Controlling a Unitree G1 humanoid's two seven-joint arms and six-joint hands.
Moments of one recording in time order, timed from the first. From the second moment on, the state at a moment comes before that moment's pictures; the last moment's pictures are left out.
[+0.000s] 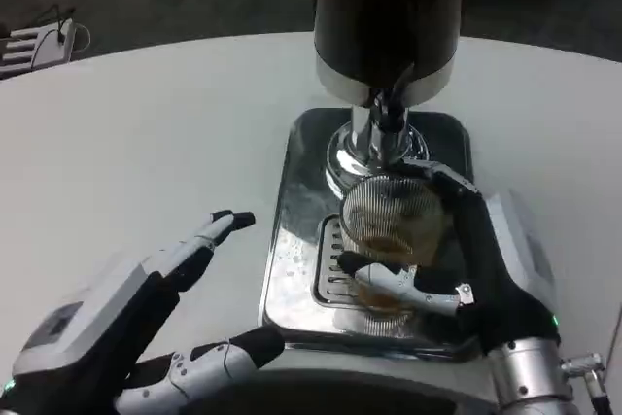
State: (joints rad) left arm 0.12 0.49 0.15 -0.45 0.33 -0.21 -0.26; right arm -0.34 -0.13 0.17 0.12 -0.54 -0.19 -0.35
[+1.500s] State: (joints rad) left arm 0.28 0.54 0.12 -0.64 0.40 -0.32 -0.31; right arm 0.33 -0.36 -0.20 -0.86 -0.08 -0.07 0.29
